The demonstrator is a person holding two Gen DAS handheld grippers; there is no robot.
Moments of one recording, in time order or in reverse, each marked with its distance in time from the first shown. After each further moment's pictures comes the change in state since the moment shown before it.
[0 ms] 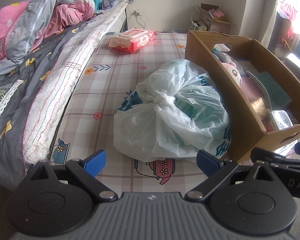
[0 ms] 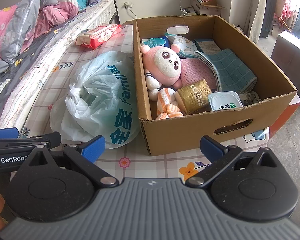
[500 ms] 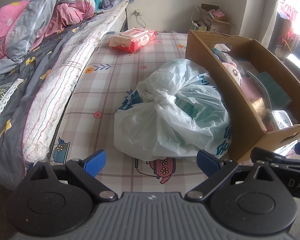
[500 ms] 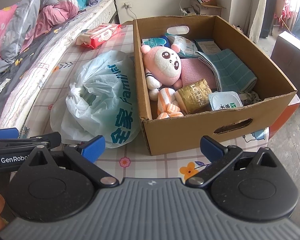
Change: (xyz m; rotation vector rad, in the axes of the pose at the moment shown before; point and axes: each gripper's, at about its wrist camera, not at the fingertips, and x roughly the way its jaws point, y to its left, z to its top) left arm 0.000 0.000 0.000 -0.002 -0.001 0.001; right arm -0.001 0.001 -0.001 0.000 -0.002 -0.001
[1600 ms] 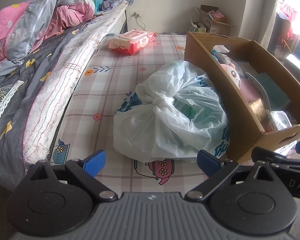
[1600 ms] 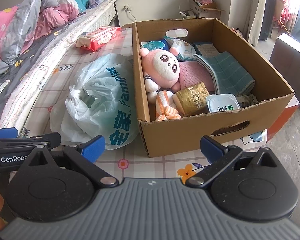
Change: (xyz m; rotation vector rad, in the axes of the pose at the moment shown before) left arm -0.002 -0.002 0.000 0.002 -0.008 0.004; right arm -0.004 -0.001 0.001 -0.001 -0.013 -0.004
